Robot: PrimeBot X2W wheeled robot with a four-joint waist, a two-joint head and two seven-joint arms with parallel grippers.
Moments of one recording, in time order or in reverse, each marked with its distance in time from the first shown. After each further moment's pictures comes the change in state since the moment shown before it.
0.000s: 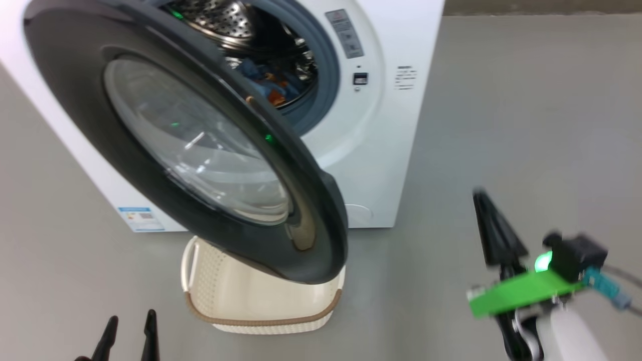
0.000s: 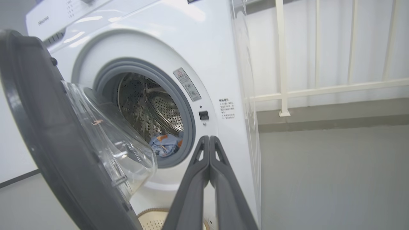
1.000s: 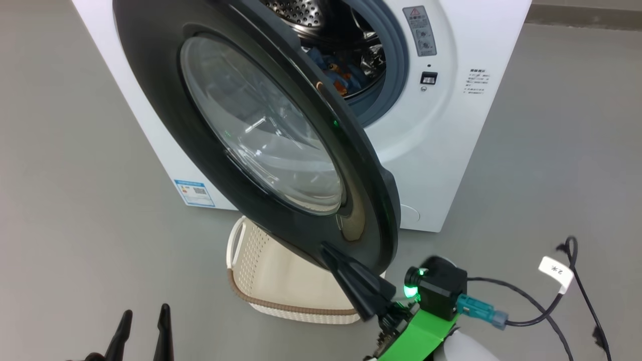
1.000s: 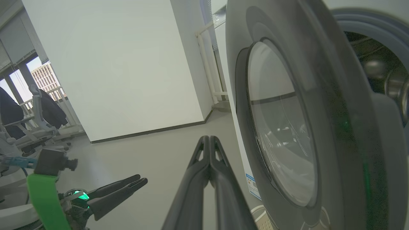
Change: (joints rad) left arm -0.004 -0.034 -0.022 -0.028 -0.007 0.000 -0.003; right arm -0.098 -0.042 0.571 -0.083 0.169 0.000 0.000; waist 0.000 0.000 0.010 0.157
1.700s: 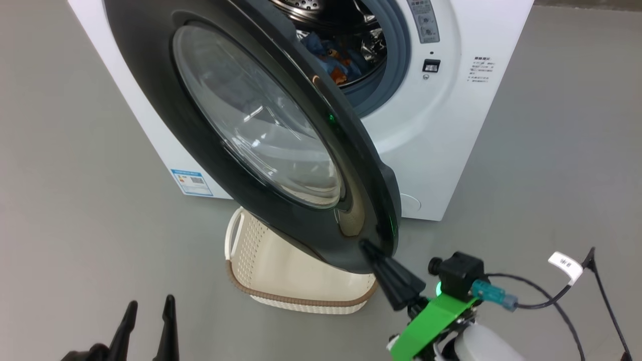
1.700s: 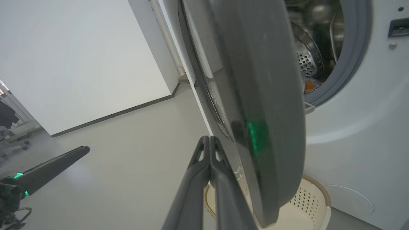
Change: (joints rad) left arm -0.024 -0.005 -0.014 0.005 -0.010 0.000 0.000; right arm -0.007 -0.002 -0.101 0.232 0.002 0.000 0.000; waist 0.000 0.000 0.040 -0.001
